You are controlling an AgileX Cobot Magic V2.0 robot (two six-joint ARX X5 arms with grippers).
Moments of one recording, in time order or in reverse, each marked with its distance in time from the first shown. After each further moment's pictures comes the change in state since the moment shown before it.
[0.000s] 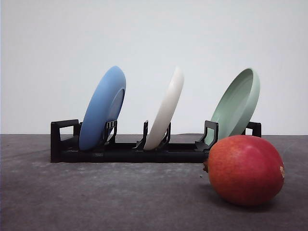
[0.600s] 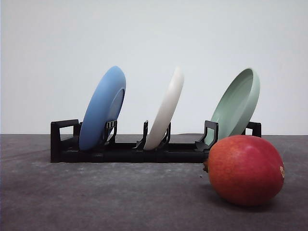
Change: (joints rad) left_arx 0.000 0.000 0.000 0.217 -0.001 -0.154; right_arx 0.000 0.000 0.000 0.236 -0.005 0.066
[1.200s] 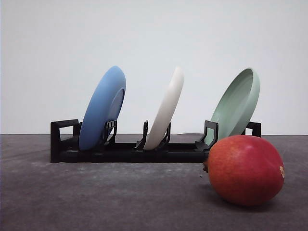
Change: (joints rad) left_arx 0.000 0.194 0.441 -0.455 -0.200 0.000; right_arx 0.000 0.137 0.407 -0.503 -0.004 0.103
